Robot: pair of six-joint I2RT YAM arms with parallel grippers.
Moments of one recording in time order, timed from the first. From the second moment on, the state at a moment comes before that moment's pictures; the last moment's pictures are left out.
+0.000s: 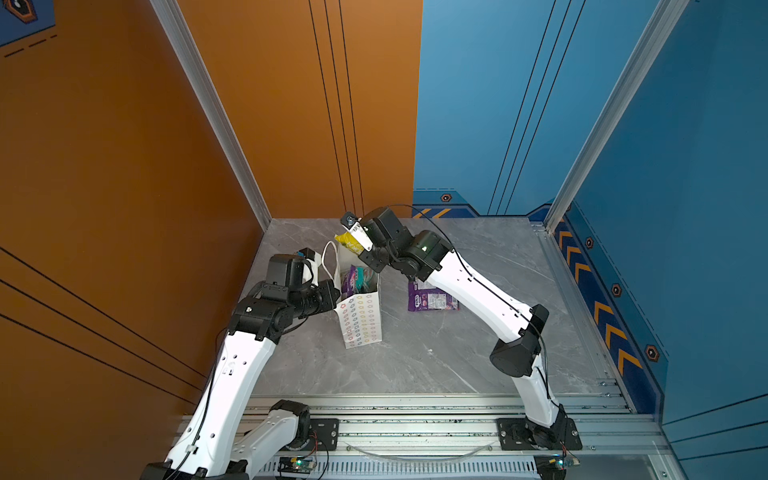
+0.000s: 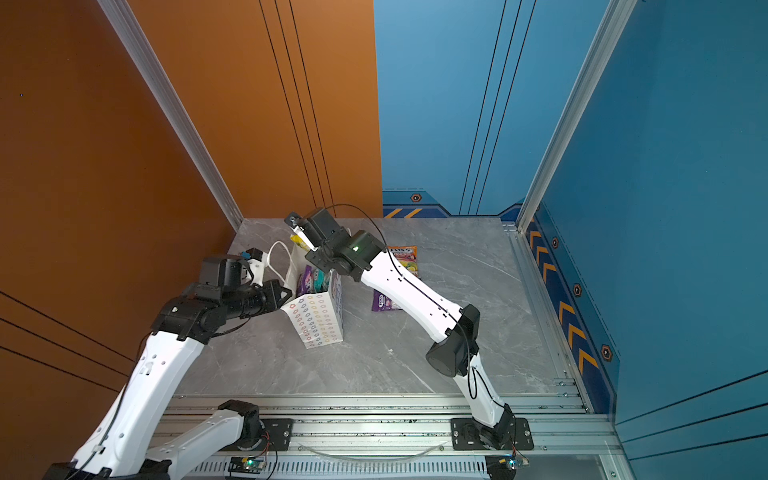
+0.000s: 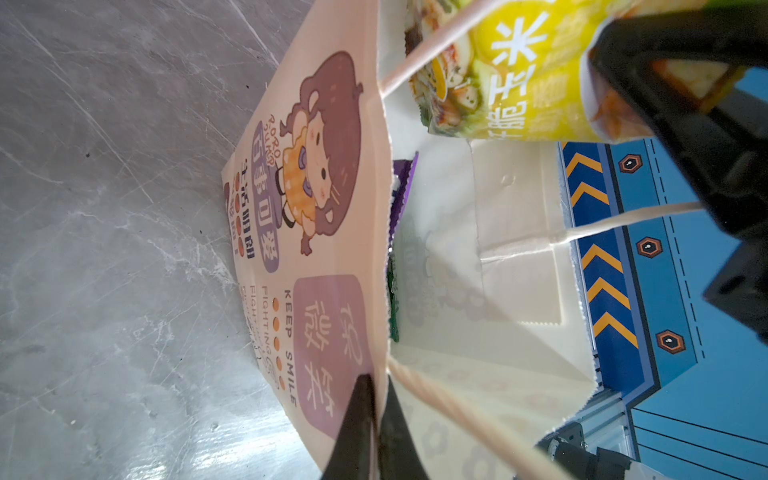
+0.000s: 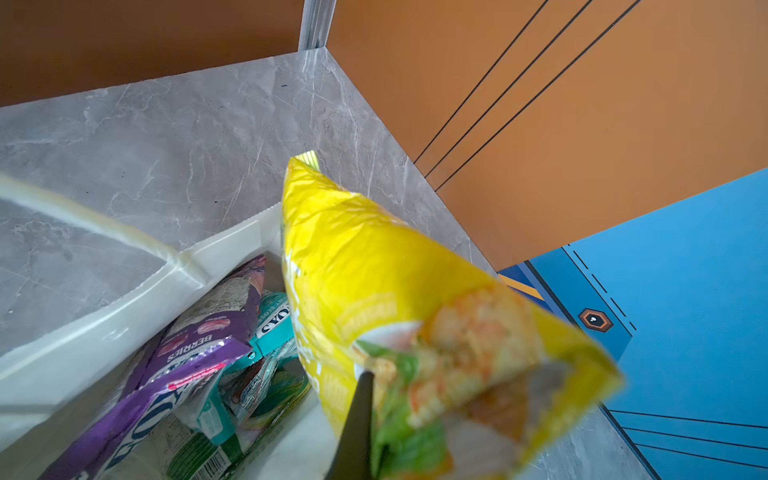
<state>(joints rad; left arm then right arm) -0.19 1.00 1.15 -0.93 0.29 -0.45 0.94 2.14 2.45 -0.96 0.33 -0.25</state>
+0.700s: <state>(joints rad) -0.19 1.00 1.15 -0.93 0.30 -0.45 0.96 2.01 2.33 -0.98 0.38 -0.32</state>
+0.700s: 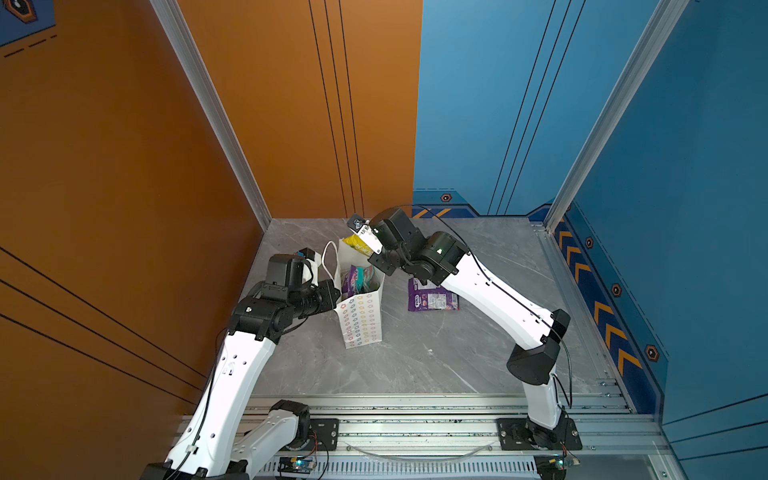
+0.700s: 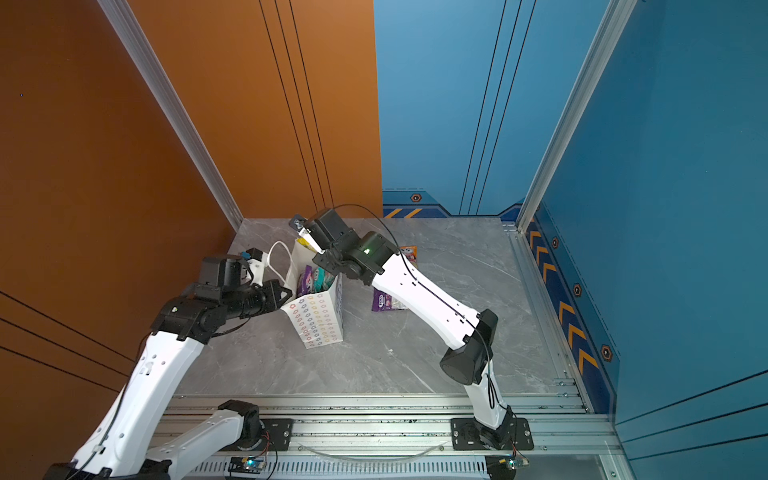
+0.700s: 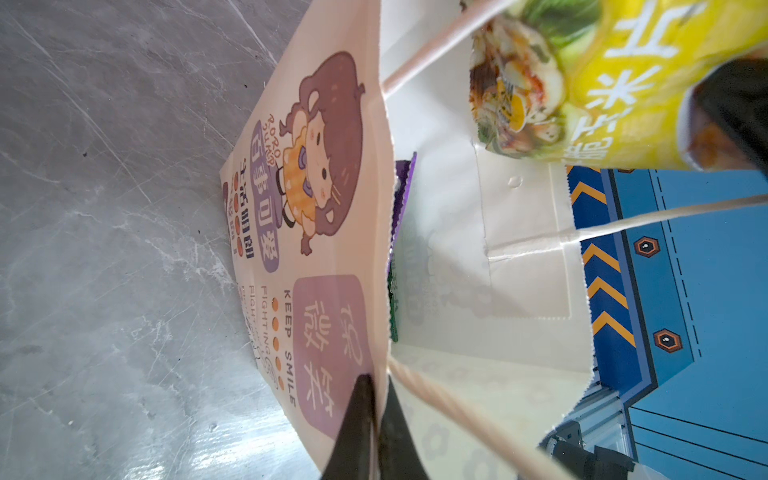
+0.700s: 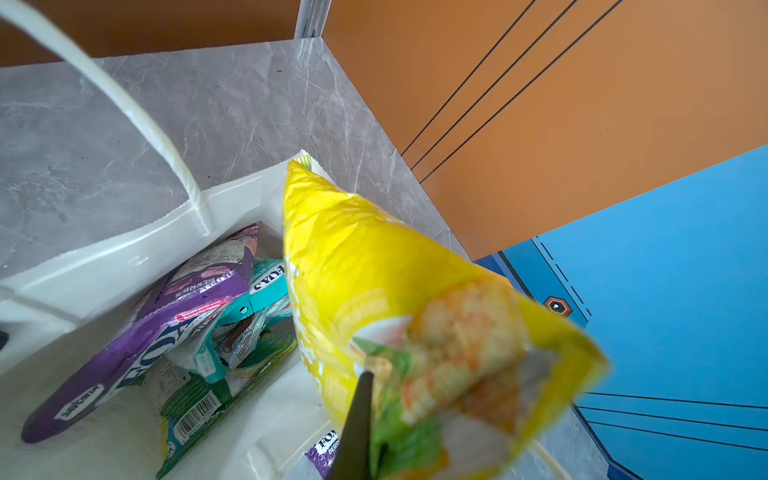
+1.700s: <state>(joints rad) -0.18 0.99 1.15 -0.93 0.30 -0.45 0.98 2.26 2.44 -1.01 0.32 -0.33</state>
